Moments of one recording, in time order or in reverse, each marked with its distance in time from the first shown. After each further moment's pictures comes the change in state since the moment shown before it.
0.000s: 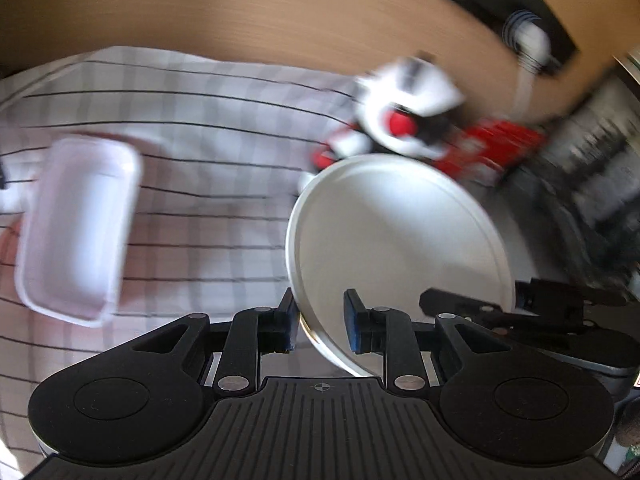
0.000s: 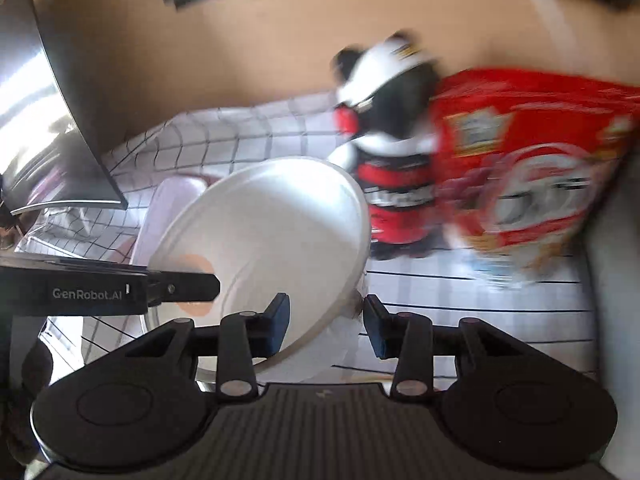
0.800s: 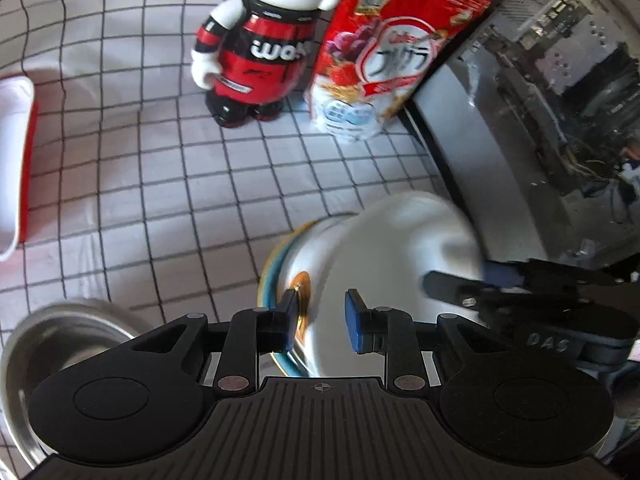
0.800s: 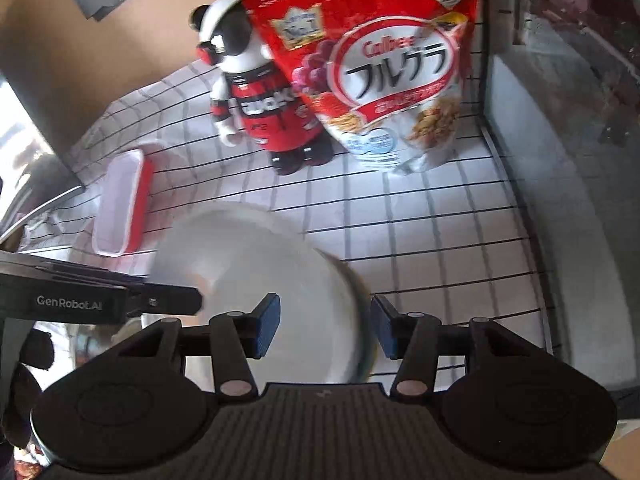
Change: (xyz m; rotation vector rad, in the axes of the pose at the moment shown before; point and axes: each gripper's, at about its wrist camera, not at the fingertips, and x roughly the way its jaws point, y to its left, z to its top) left arm 0.038 -0.059 -0.052 0.112 0.222 -0.038; right arm -0.028 -0.074 -0.089 0.207 0.071 -0.008
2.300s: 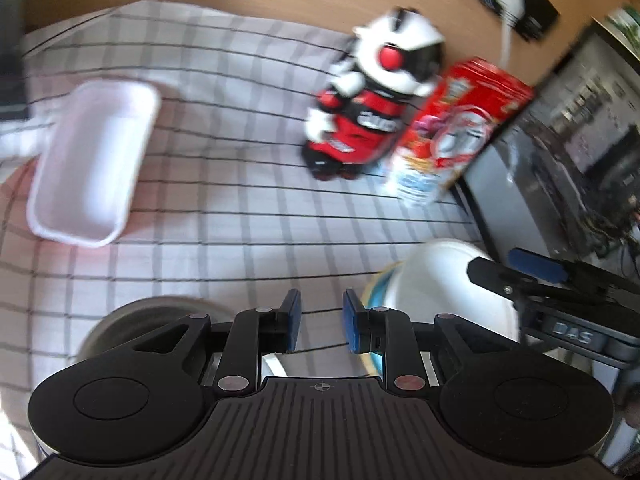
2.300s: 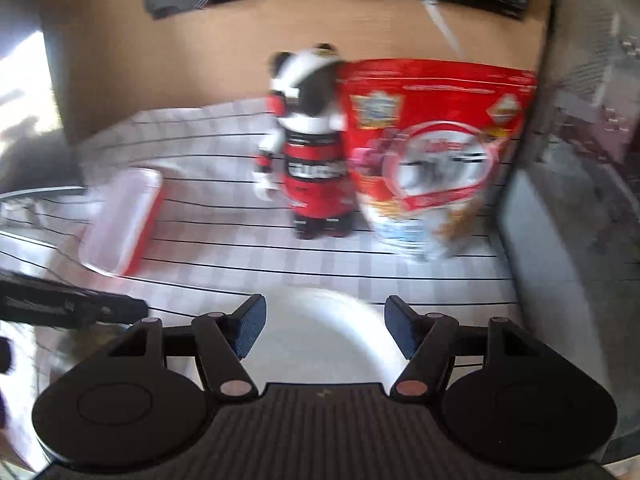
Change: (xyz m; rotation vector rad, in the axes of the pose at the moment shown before) left arm -0.059 0.077 -0.040 -0.137 -0.230 0.070; right arm -0.007 0.084 0.014 -0.197 -0.188 -0.134
